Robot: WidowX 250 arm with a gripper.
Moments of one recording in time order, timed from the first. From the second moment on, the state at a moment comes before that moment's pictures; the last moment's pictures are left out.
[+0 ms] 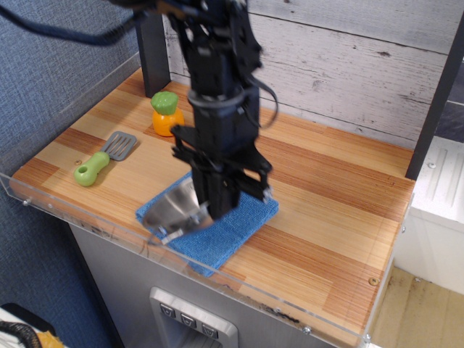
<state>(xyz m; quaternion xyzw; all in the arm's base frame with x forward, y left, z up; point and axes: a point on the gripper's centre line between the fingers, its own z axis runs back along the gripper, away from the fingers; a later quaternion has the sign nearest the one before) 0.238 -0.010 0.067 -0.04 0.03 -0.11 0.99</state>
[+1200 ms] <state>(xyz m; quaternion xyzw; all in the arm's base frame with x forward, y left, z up) 0.335 -0.083 0.059 0.04 0.01 -0.19 0.98</state>
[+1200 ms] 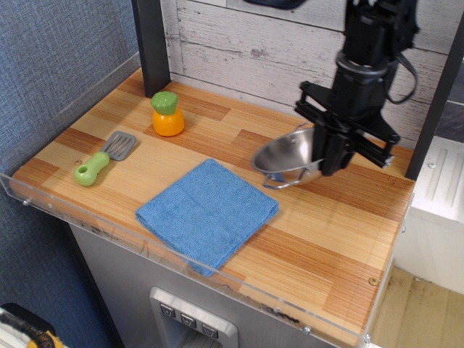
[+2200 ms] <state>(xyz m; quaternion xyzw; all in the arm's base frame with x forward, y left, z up) 0.350 -0.116 0.021 0.05 0.03 -0.23 0.97</state>
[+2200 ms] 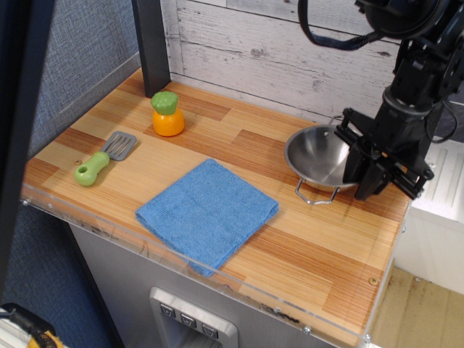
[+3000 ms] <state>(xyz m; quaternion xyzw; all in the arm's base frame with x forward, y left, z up) 0.305 -0.019 0.141 -0.06 -0.01 -0.10 0.99</state>
